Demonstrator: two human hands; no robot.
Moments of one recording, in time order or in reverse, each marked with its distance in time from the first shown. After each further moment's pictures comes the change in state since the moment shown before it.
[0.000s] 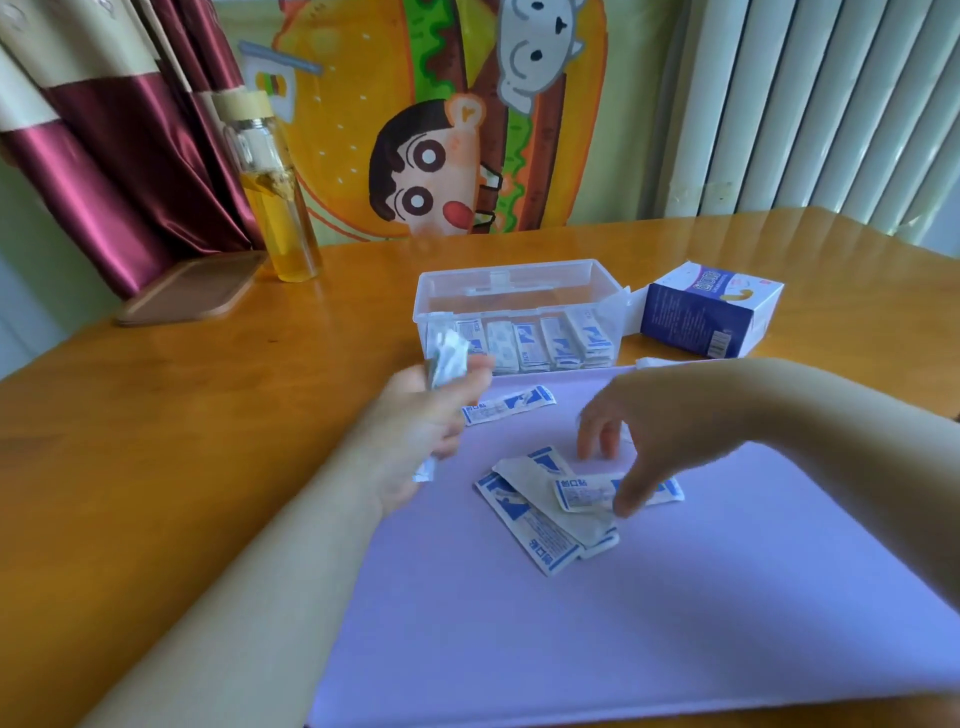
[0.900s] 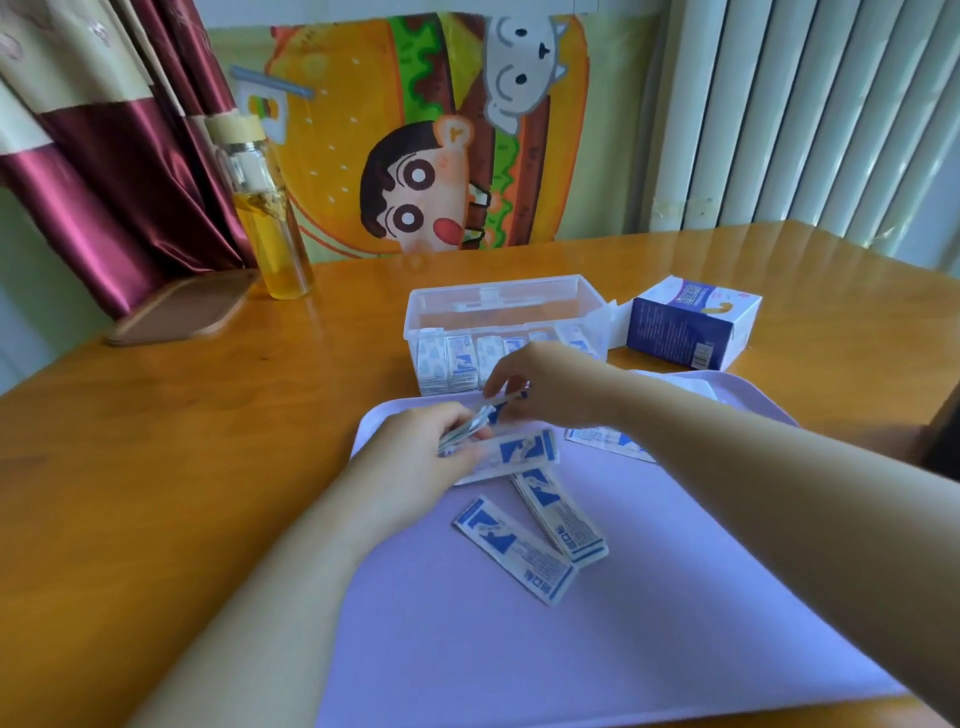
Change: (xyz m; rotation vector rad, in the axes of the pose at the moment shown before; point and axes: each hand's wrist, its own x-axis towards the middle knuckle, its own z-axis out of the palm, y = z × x) left_hand -0.005 -0.013 -0.008 0.774 -0.106 0.272; right_hand 0.076 -0.010 -0.002 0.251 0.442 -0.123
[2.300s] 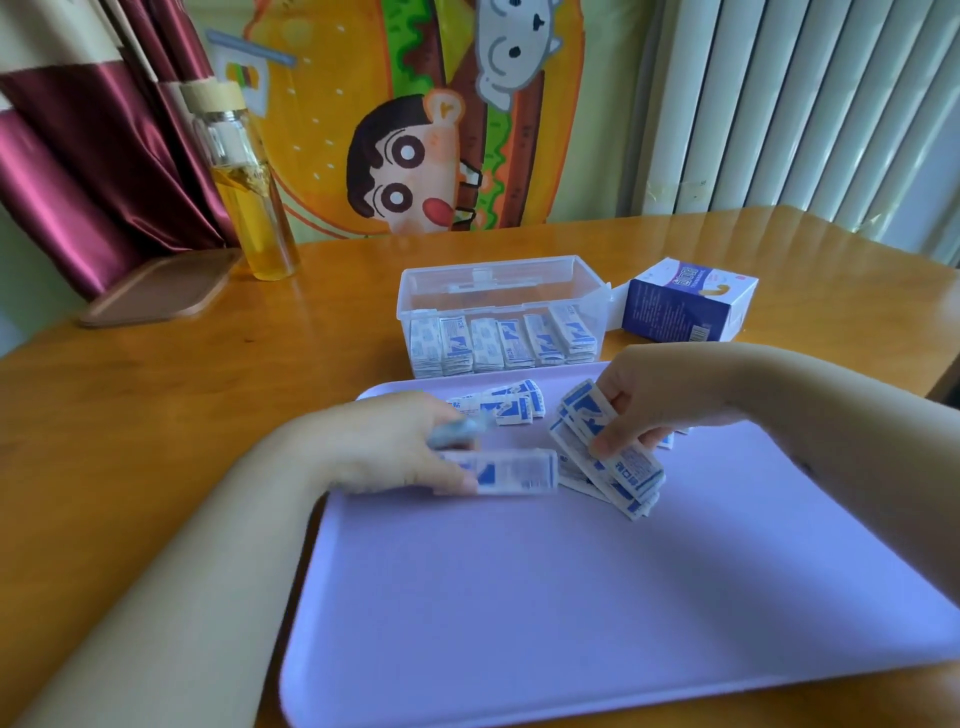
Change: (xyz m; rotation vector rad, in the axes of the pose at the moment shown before) left_hand 0.014 0.003 -0.030 0.230 -0.431 -0.041; right_hand -0.061 0.030 -0.028 0.284 -0.350 0.289
